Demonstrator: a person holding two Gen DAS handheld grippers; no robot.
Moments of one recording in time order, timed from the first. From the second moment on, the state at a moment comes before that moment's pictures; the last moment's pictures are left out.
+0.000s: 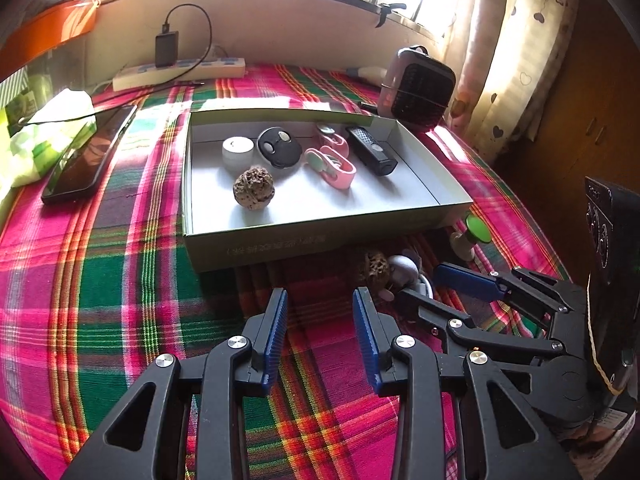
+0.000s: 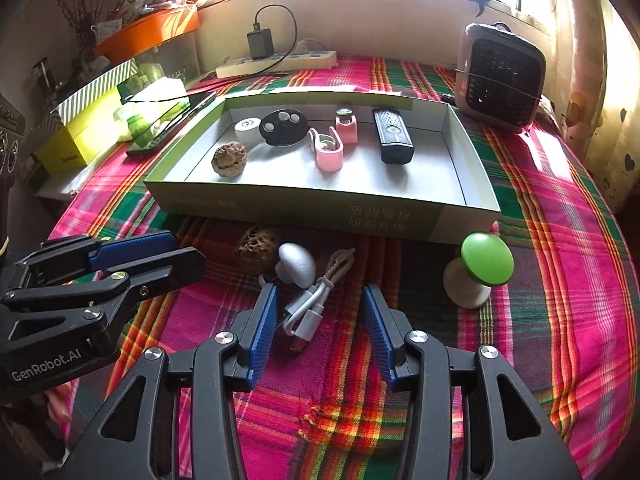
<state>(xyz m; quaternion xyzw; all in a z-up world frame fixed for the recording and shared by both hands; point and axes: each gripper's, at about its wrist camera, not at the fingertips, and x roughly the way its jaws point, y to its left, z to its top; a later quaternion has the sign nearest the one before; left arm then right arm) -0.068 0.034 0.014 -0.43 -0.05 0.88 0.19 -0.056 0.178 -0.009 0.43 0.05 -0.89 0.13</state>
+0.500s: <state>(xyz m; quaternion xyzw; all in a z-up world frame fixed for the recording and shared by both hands) -0.081 0.048 0.017 -0.43 -0.06 0.87 0.22 -0.057 0.203 -0.009 0.43 0.05 -0.89 0.12</state>
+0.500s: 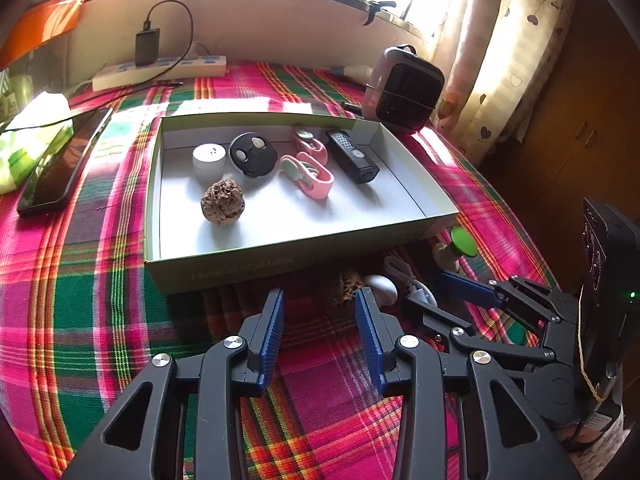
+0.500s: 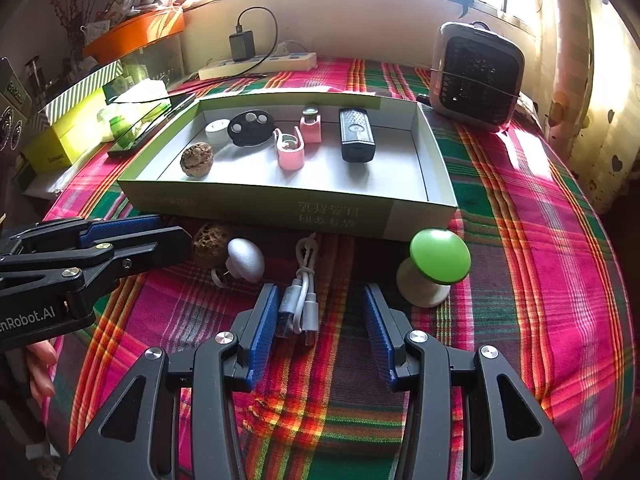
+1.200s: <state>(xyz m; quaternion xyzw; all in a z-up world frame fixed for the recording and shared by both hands) -0.095 0.073 0.013 -0.45 -0.03 0.87 0.20 -0.054 0.221 -0.008 0.42 0.05 -0.90 0.13</state>
